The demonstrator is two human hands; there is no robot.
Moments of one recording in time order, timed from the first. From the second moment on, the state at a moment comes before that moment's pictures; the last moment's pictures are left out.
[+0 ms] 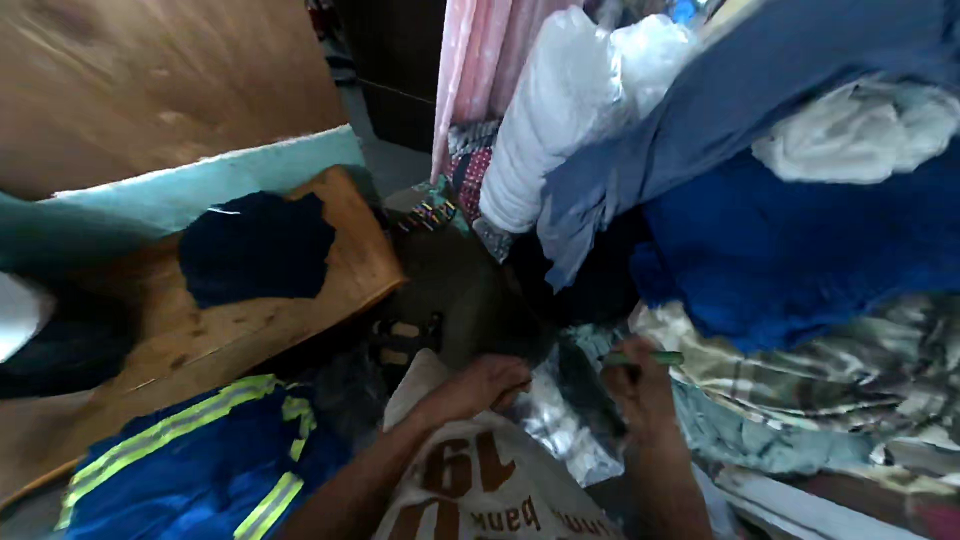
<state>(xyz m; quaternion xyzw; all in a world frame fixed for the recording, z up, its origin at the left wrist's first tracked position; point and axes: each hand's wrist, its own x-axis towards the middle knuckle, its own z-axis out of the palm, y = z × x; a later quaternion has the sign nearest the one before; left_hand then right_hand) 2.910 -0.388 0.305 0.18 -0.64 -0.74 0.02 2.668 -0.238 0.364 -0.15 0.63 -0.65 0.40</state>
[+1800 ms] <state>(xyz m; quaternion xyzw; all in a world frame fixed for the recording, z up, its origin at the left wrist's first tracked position) 2.865 -0.279 0.039 0.79 0.07 -0.56 0.25 2.561 -0.868 0.112 -0.68 0.63 0.35 0.14</state>
